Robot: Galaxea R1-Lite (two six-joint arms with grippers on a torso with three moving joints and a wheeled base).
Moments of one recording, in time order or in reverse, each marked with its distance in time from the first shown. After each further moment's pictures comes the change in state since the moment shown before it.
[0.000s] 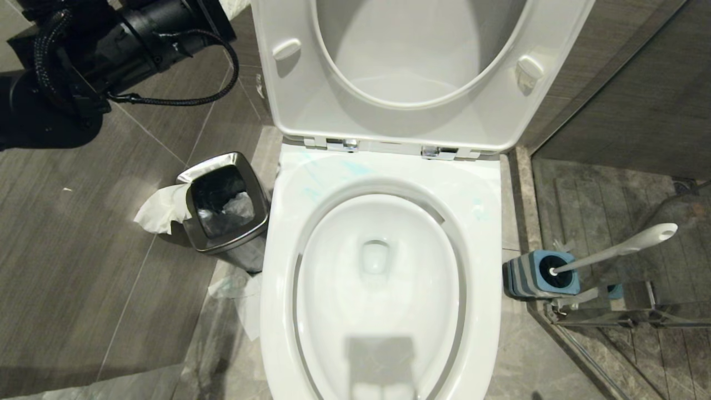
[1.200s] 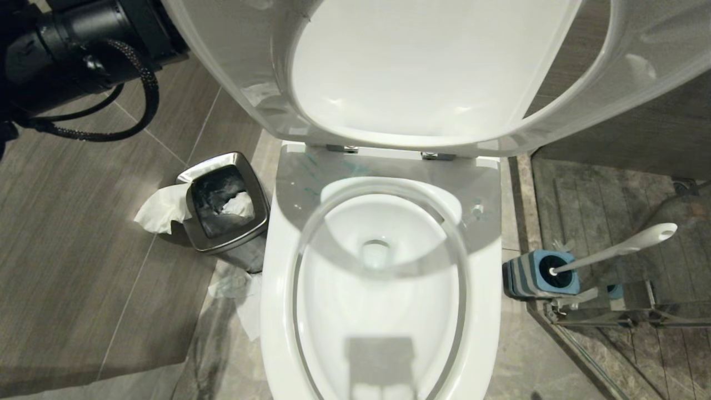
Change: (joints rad) left arm -0.002 -0.241 0.311 0.003 -0.330 -0.145; right arm 0.000 0.000 0.000 0.000 0.000 0.000
